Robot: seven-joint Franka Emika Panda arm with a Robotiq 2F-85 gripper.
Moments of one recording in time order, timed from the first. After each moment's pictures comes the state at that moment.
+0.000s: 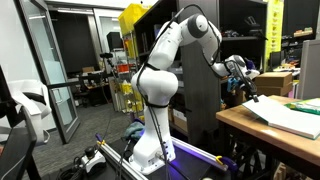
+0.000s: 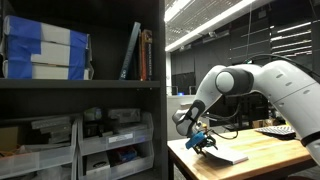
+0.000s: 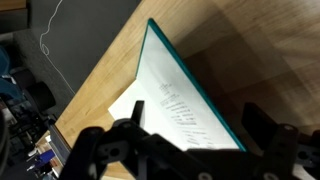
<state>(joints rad) -0.07 0.58 -0.24 -1.72 -0.53 1.86 1.08</state>
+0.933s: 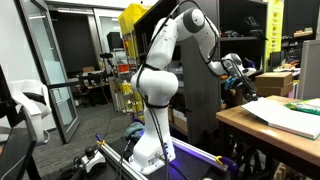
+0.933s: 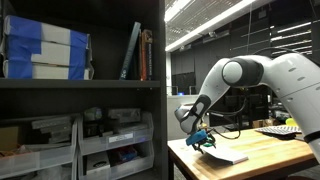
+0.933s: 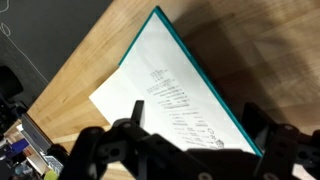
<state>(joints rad) -0.05 0.47 -0.25 -1.86 -0.58 2.04 1.09</state>
